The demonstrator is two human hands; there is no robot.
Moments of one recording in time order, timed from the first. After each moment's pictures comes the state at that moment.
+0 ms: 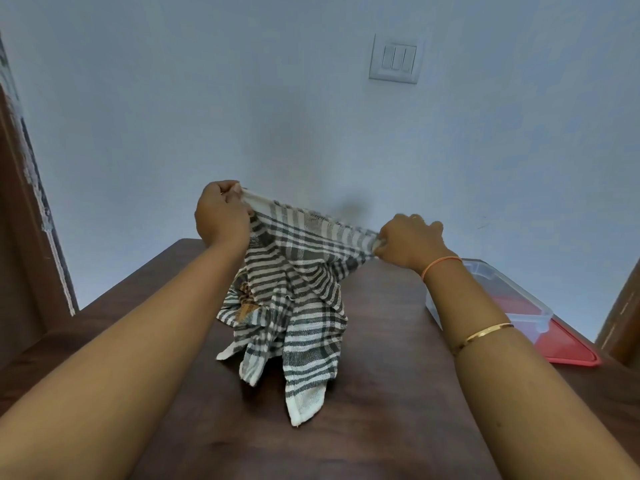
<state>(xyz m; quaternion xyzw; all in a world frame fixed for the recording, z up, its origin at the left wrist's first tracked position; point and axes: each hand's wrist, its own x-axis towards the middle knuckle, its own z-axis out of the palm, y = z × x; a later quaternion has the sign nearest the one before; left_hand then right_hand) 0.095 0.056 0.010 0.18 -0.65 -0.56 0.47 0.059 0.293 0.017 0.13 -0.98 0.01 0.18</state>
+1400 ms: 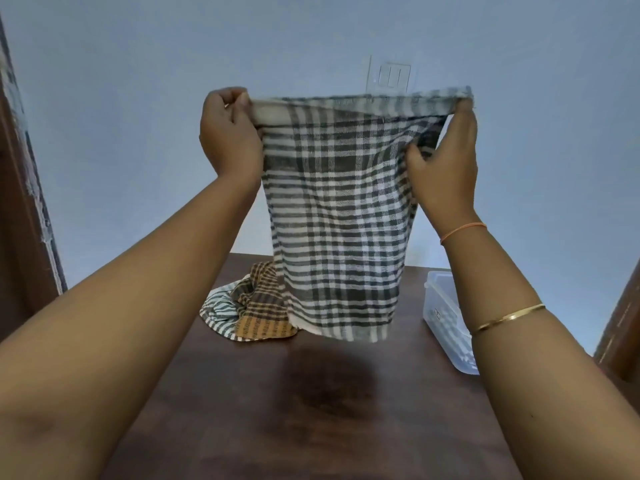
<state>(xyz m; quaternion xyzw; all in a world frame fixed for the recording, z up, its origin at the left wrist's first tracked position) 0.103 0.073 0.111 0.02 -0.55 -0.63 0.55 0.087 0.297 0.097 0.15 -0.77 0.37 0.49</state>
